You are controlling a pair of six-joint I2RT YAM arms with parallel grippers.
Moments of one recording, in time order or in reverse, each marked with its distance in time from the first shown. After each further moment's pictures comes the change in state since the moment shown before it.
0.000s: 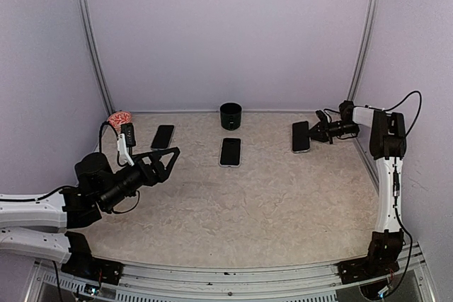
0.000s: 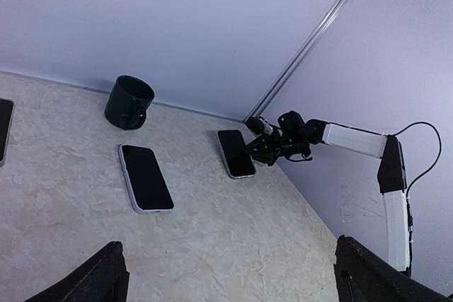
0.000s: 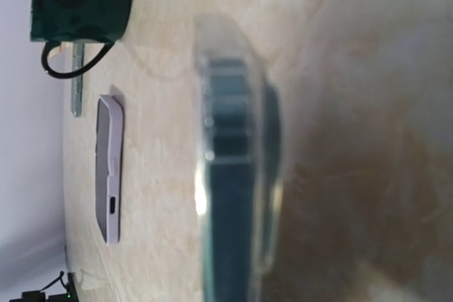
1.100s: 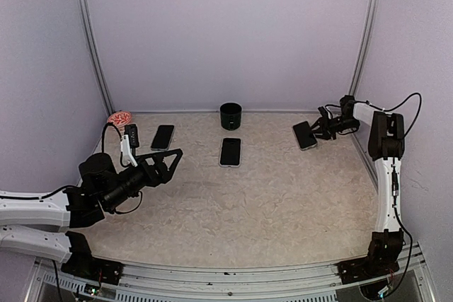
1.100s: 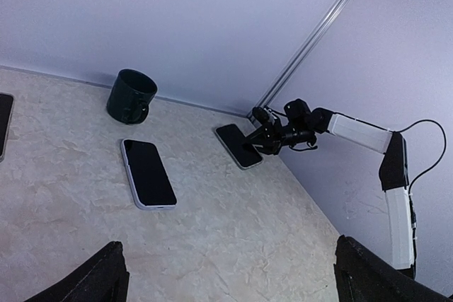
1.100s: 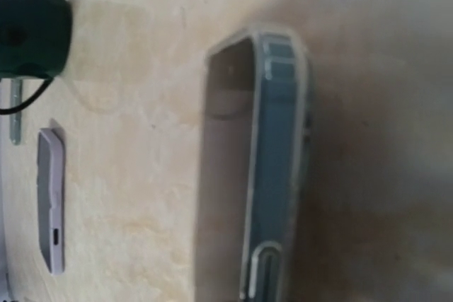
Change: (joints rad) left arm 0.000 0.042 0.000 0.023 0.000 -0.001; right arm -0.004 0.041 0.143 -0.060 0.165 -0.013
